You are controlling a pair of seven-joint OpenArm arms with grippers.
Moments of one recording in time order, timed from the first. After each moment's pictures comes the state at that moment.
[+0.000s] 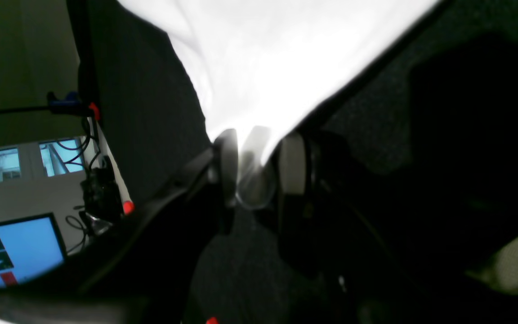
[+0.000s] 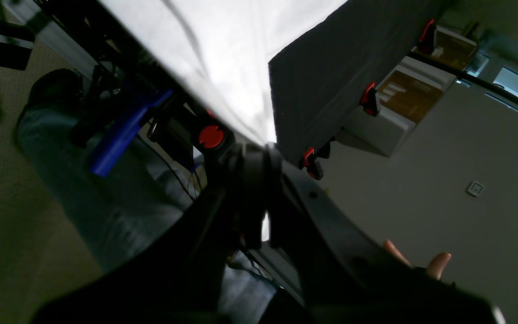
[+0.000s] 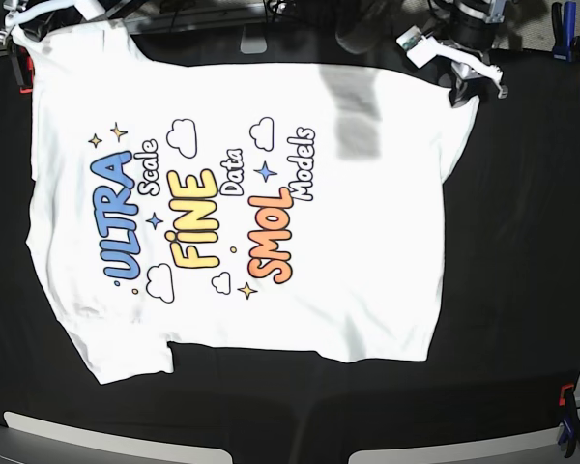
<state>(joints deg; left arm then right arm) 26.1 -40.1 48.4 100.4 40.8 25.0 36.6 -73.7 47.9 -6.6 125.5 -47.7 -8.3 -58.5</state>
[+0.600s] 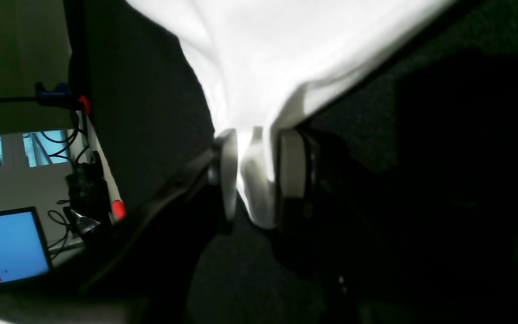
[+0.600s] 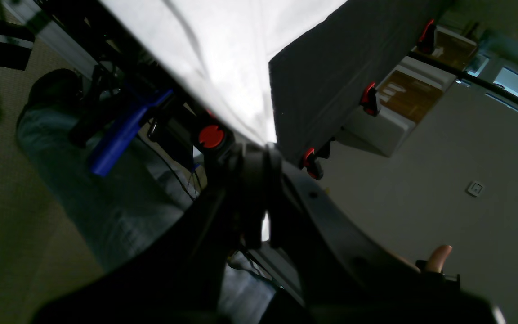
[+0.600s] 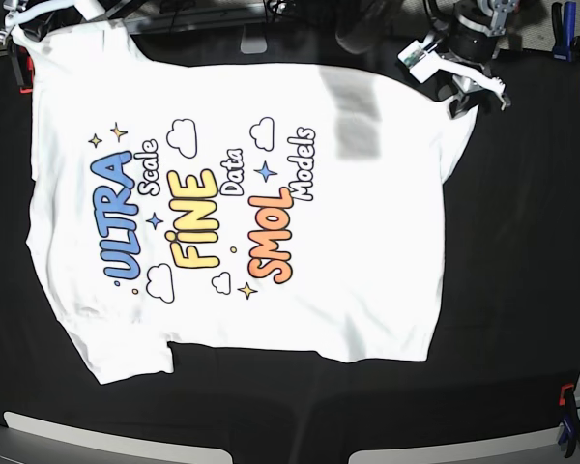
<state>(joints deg) 23.4 -40.1 48.4 100.4 35.7 25.0 36.4 -73.7 47.9 -6.6 125.5 -47.7 -8.3 -58.5</state>
